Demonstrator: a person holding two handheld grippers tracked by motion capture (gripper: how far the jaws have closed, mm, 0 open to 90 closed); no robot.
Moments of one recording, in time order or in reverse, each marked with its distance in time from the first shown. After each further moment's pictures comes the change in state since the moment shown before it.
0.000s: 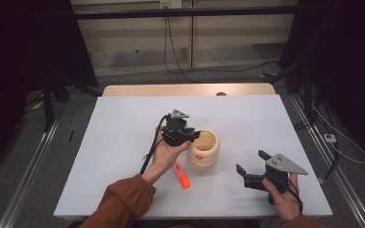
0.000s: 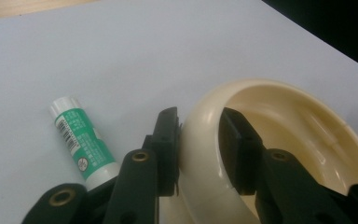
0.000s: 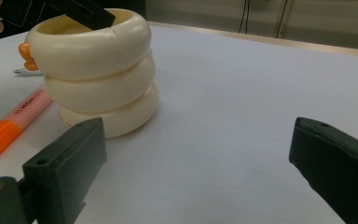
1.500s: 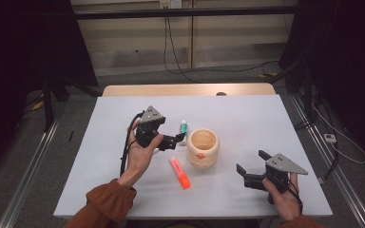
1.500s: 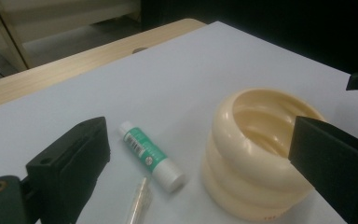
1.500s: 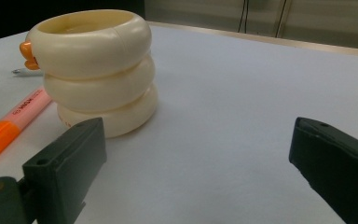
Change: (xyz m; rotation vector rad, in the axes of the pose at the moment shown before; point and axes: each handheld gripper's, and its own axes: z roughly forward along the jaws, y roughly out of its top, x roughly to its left) left arm 0.028 -0.010 -0.076 -0.160 0.003 0.158; right arm 0.000 0.000 0.000 0.002 -0.004 0.002
